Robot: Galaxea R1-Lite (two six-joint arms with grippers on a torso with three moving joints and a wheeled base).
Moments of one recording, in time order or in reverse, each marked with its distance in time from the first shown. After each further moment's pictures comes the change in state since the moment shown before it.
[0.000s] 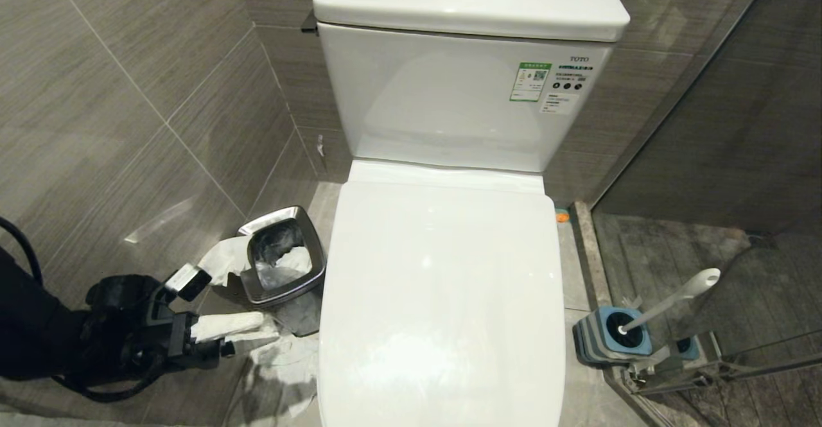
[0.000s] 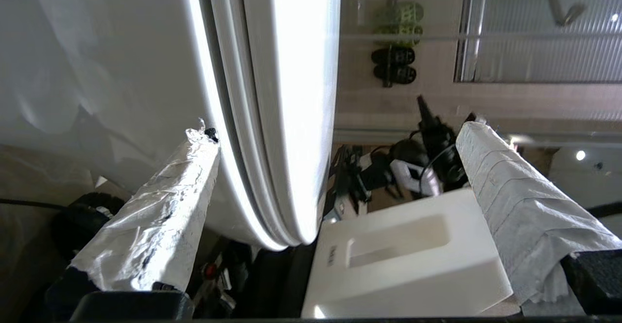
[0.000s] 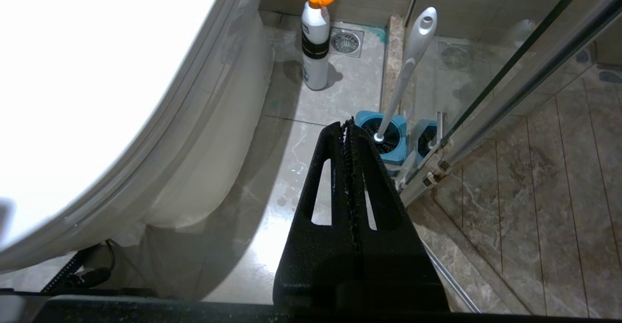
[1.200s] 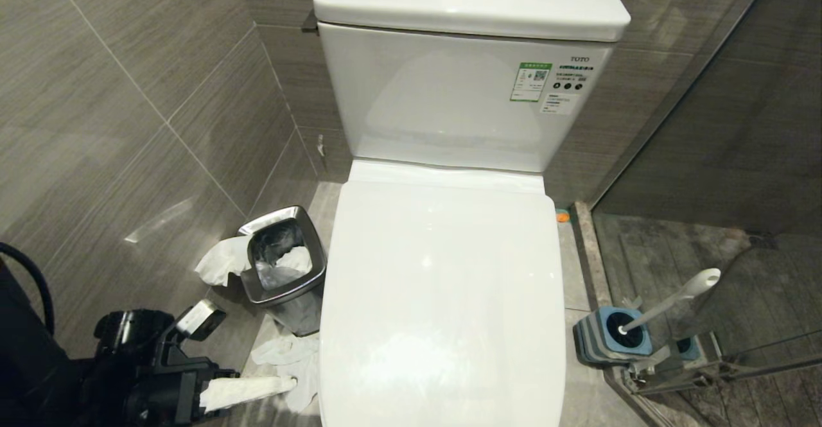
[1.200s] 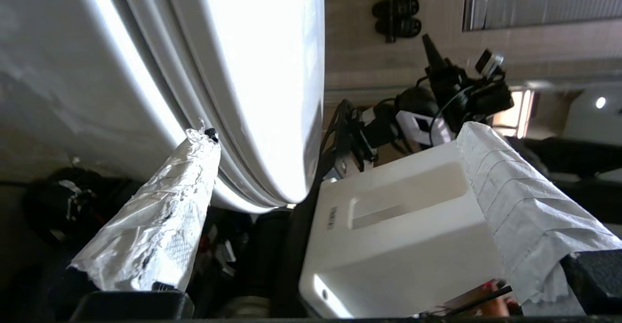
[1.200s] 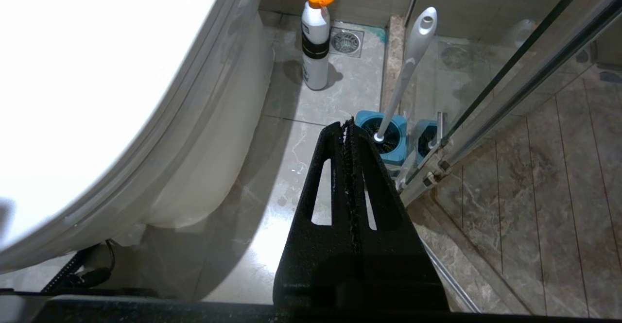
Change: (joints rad) left arm -0.120 -0.040 0.291 -0.299 0.031 0.014; right arm 0.000 0.000 0.000 0.000 0.000 0.000
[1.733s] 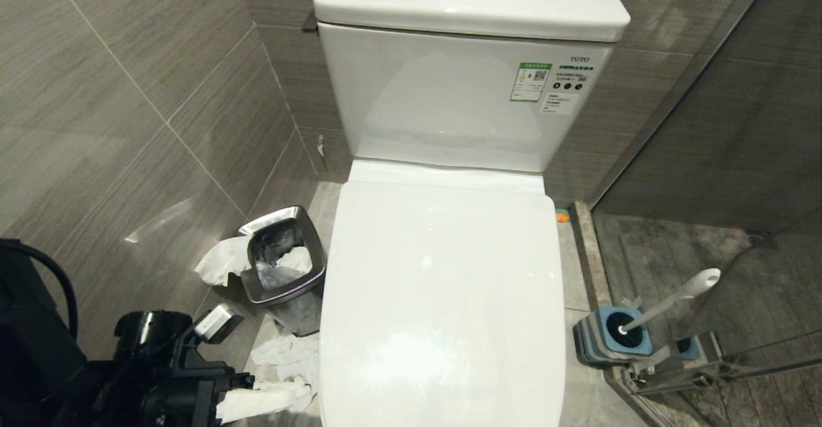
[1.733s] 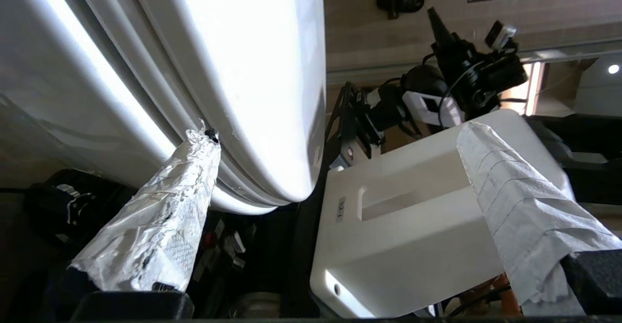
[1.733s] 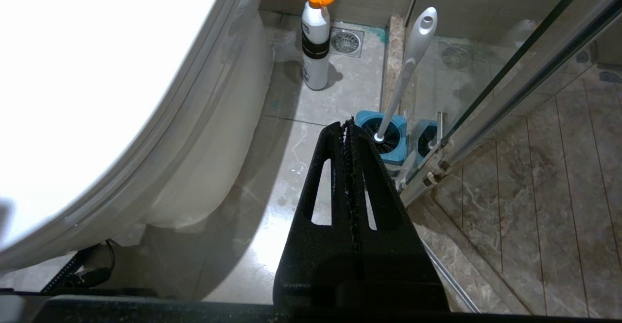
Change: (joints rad) left arm -0.072 0.024 0.017 -0.068 0.029 0.009; right arm 0.000 0.000 0.000 0.000 0.000 0.000
